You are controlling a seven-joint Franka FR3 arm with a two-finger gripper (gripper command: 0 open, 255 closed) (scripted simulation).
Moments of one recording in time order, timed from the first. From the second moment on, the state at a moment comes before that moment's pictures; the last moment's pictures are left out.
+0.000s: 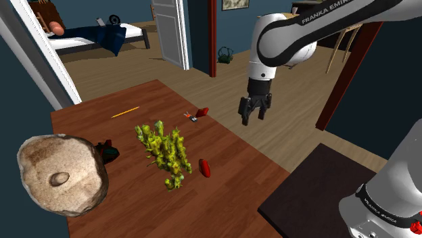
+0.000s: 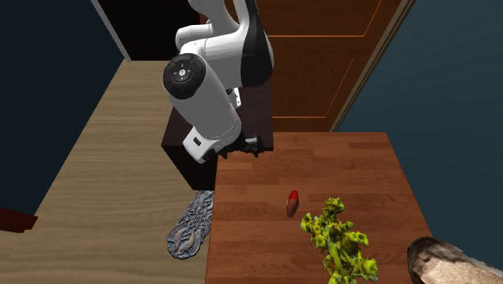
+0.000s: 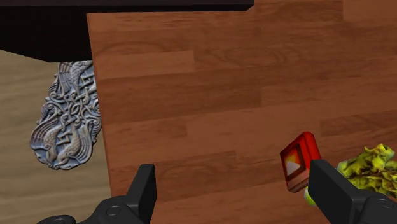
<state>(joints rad) 0.14 -0.19 0.04 -2.39 0.26 2.07 0.06</state>
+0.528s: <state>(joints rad) 0.18 0.08 0.08 -2.28 0.40 2.21 0.09</state>
